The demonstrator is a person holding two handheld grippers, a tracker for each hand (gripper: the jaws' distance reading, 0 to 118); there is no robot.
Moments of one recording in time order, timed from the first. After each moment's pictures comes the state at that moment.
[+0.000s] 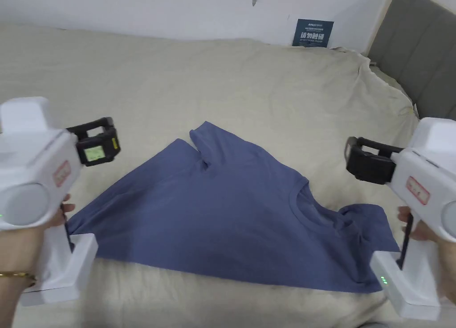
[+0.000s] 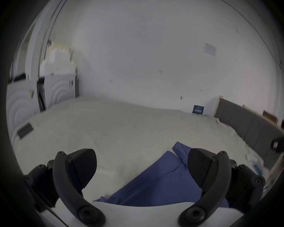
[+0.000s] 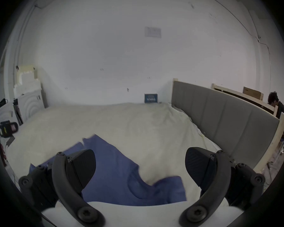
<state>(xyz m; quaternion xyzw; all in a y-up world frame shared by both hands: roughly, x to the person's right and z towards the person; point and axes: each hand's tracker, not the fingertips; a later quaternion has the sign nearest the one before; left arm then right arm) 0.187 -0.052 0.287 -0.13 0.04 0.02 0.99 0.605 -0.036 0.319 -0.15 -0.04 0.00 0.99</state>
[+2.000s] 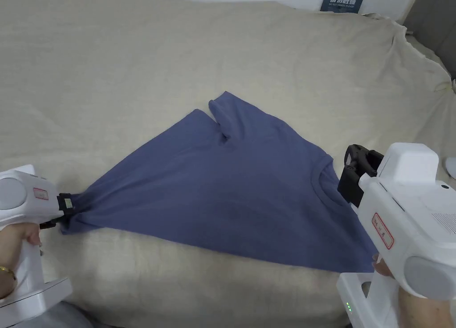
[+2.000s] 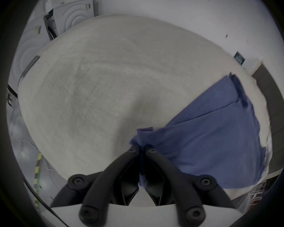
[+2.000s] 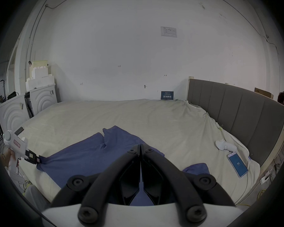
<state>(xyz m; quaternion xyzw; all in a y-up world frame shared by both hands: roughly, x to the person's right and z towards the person) 0.075 -0.196 0.258 -0.48 0.11 0.16 0.85 0.547 -0.092 0.333 -0.16 0.01 0.01 0.99</state>
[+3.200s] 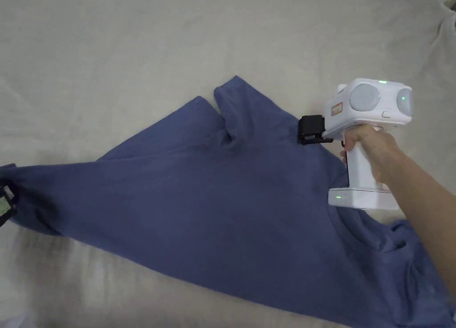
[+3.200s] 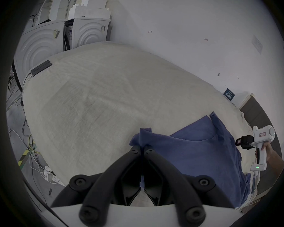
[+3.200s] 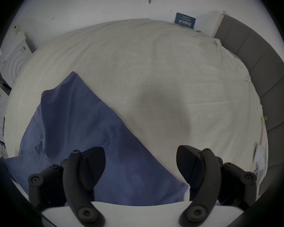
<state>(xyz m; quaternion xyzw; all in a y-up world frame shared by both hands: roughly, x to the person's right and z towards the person) 0.086 -0.157 0.271 -0.35 0.14 0.20 0.90 0.553 -0.192 -0.018 -0.53 0.01 0.04 0.85</state>
